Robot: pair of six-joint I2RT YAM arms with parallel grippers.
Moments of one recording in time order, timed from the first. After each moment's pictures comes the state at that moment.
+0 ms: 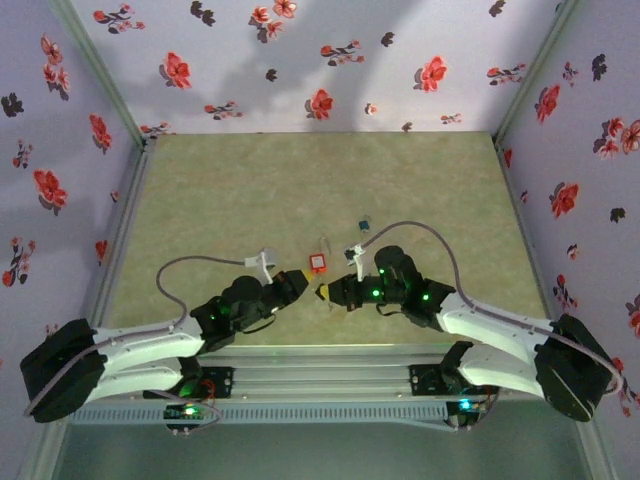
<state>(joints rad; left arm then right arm) -1.04 1.05 0.29 0.51 -0.14 -1.23 0.85 1.08 0.48 0.14 -0.49 0.64</state>
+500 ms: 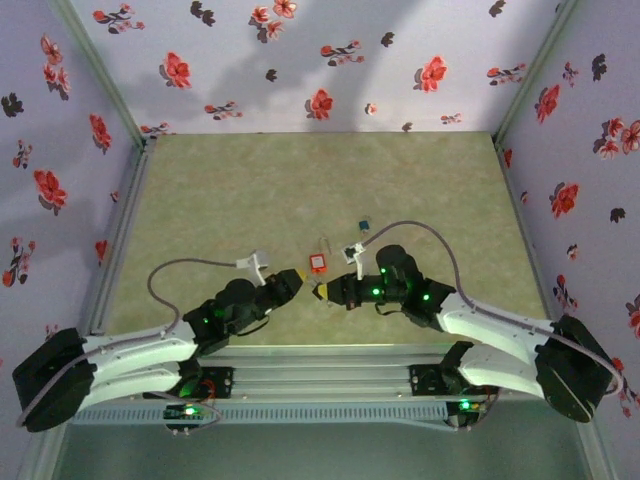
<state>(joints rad) -1.03 0.96 0.25 0.44 -0.20 -1.19 0.84 1.08 0.48 0.18 -0.53 0.68</state>
